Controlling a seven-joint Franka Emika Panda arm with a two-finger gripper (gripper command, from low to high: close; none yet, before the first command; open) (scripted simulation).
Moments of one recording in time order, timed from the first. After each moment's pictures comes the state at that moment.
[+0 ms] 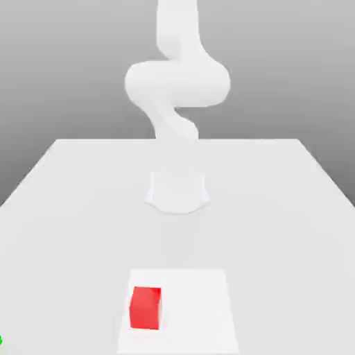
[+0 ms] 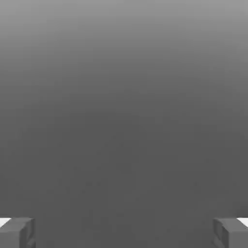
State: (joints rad) arm 0.00 -0.71 -0.01 -2.33 0.00 2.34 0.79
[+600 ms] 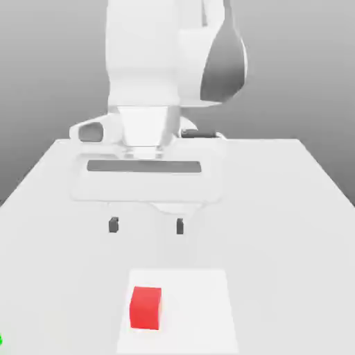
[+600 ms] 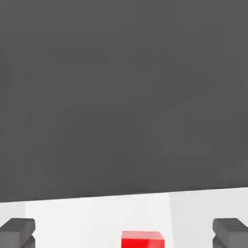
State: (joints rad) arm -0.03 -0.05 -0.08 -2.57 0.02 2.66 0.74
